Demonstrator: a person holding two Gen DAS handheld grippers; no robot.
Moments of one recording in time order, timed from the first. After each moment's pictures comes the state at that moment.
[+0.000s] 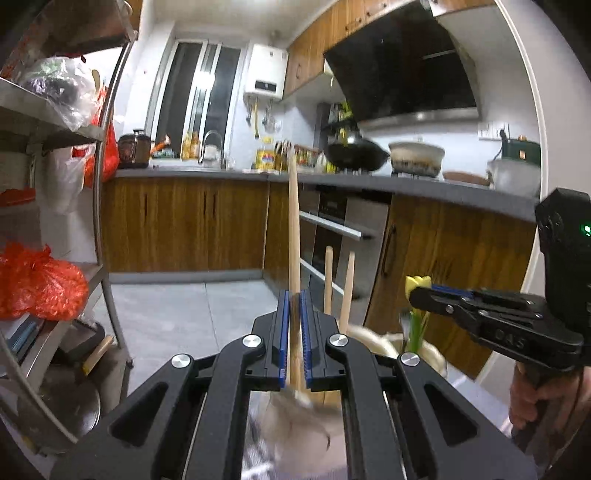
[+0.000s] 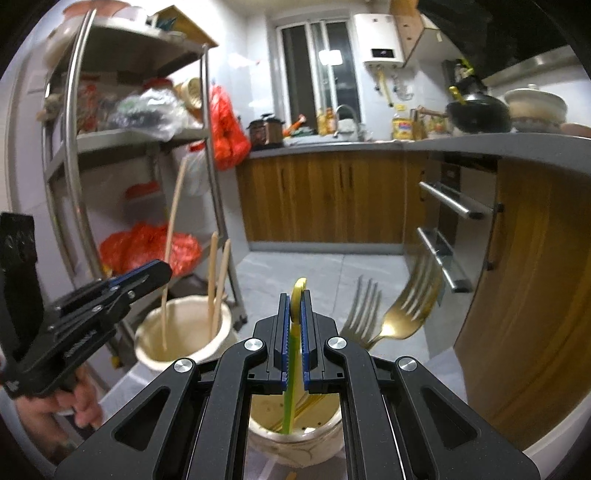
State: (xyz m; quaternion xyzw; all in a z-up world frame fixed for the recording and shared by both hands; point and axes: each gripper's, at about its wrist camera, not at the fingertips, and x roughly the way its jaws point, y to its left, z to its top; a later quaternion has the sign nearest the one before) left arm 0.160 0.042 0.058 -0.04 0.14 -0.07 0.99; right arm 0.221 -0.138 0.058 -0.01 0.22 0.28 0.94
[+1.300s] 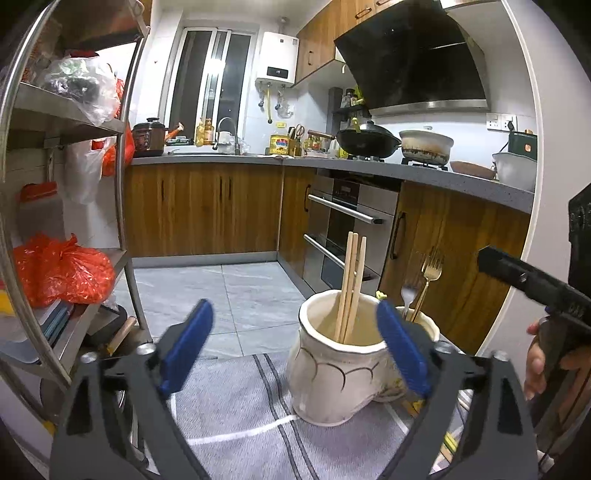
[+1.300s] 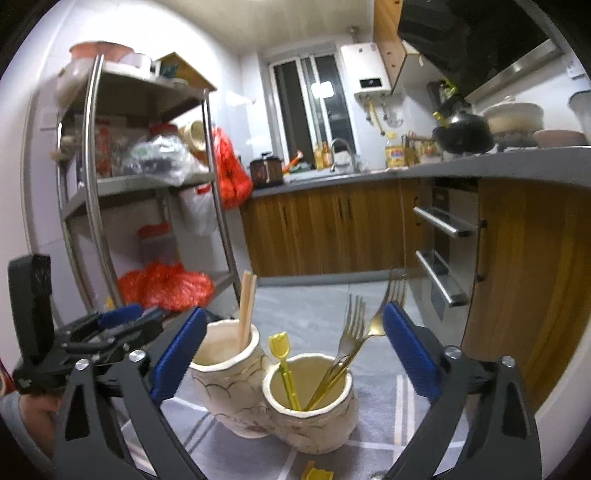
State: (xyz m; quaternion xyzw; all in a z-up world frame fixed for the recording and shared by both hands) left arm 0.113 0.059 0.071 -0.04 0.16 -0.04 0.99; right arm 0.164 -0.181 0.089 0.05 0.14 0.27 0.95
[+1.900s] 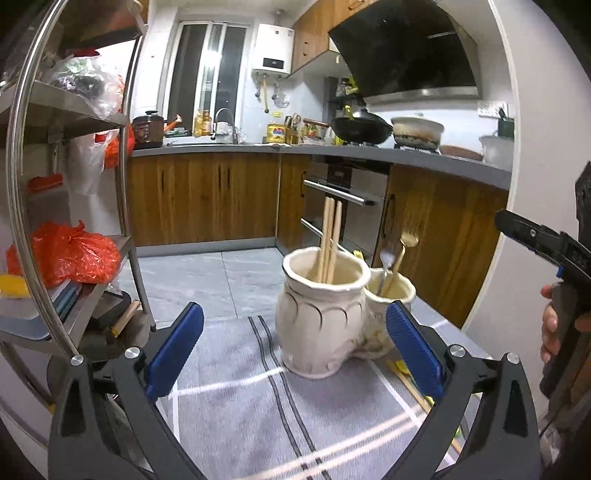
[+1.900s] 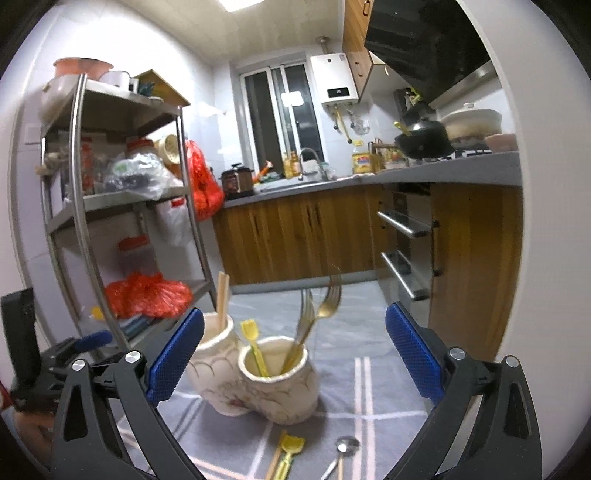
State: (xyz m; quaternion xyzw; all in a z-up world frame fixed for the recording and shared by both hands) left arm 0.066 0.047 0.059 -0.02 0.19 -0.05 0.98; right arm 0.123 -0.219 0.090 0.05 0.14 0.21 0.97
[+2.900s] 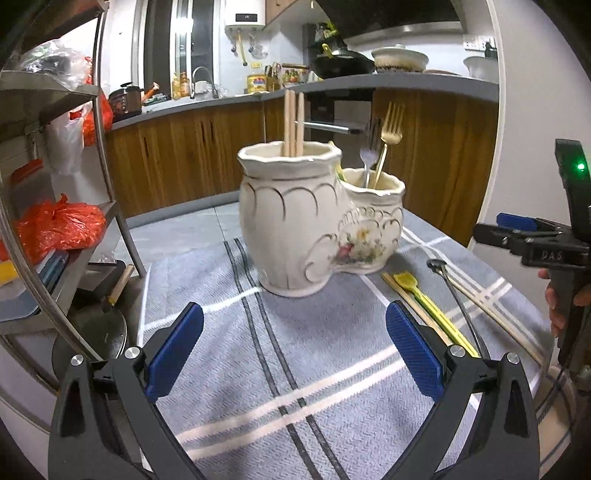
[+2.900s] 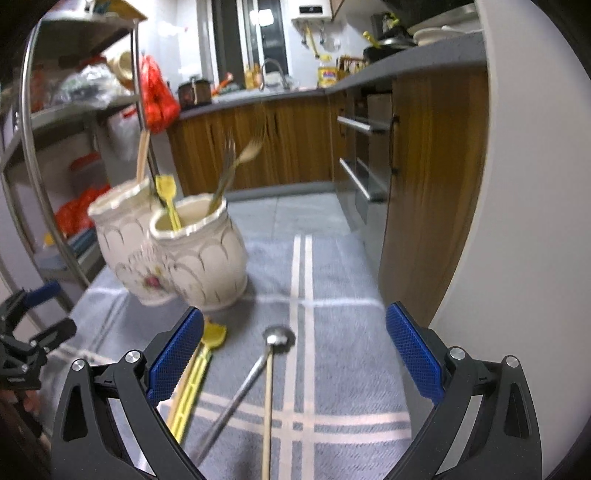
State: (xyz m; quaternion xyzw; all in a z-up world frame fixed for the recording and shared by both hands) left arm 0.067 0.010 -0.008 0.03 0.28 -0.06 0.96; right arm 0.139 -0.234 -0.005 0.00 0.32 0.14 0.94
